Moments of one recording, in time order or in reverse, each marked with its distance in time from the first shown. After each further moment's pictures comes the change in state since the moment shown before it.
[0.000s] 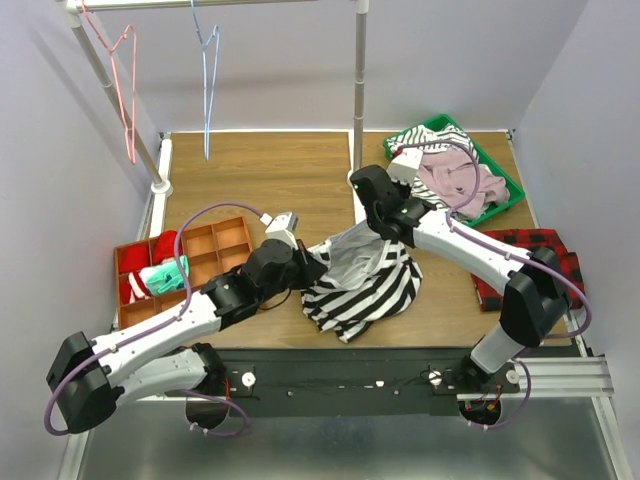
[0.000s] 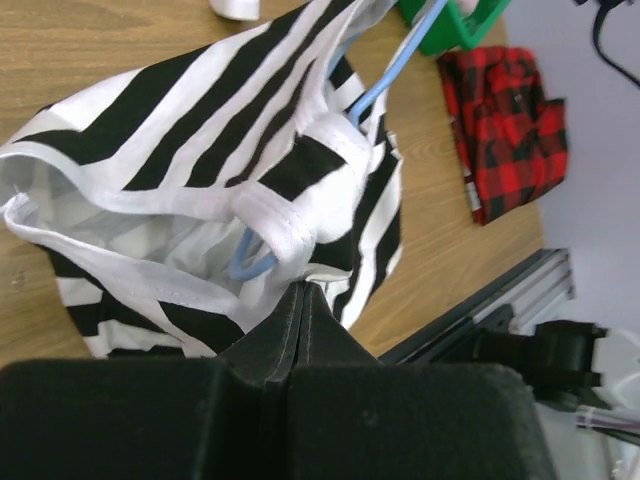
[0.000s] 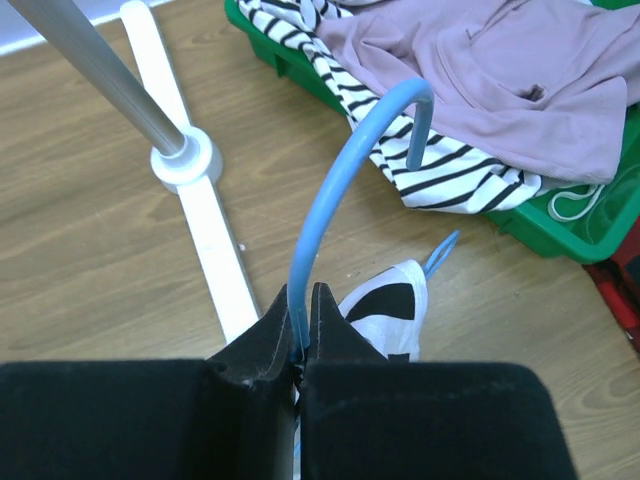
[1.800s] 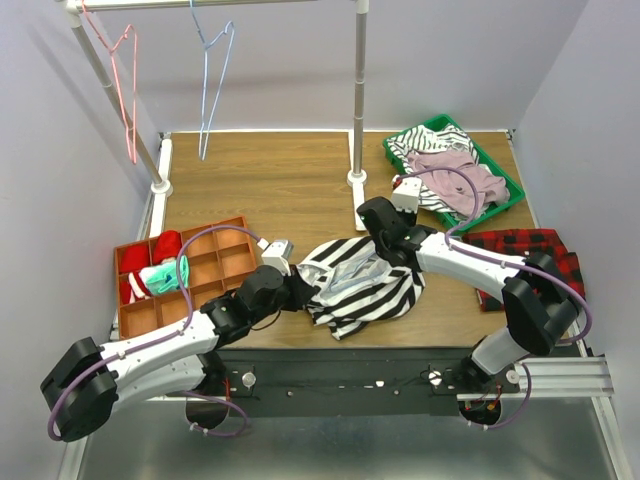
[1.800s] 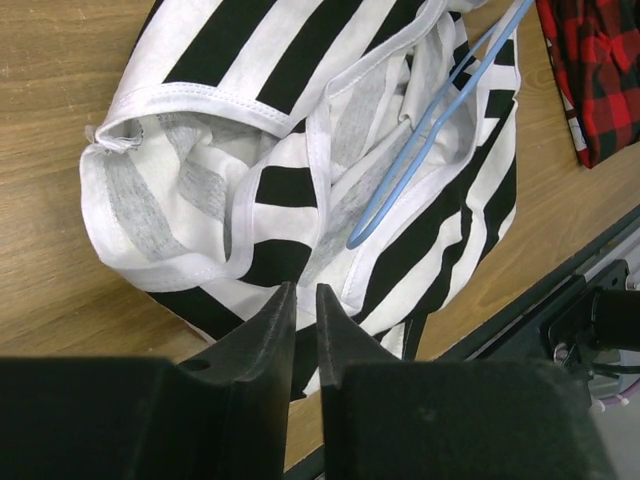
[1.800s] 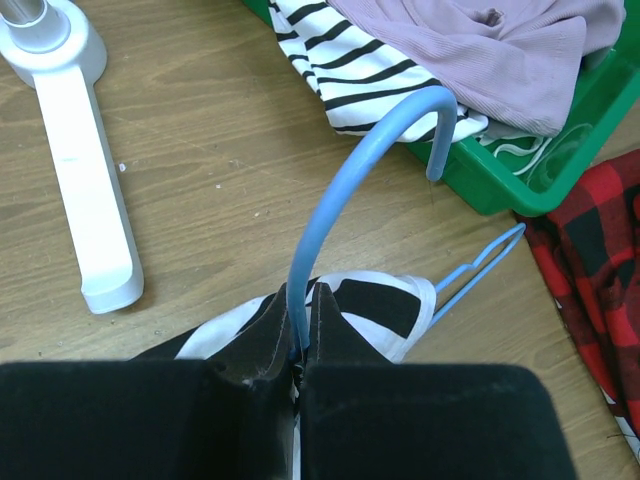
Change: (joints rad) left arm 0.000 -0.082 -0.296 0.198 0.005 0.102; right arm 0.001 -0.057 -0.280 0.113 0.001 -0.081
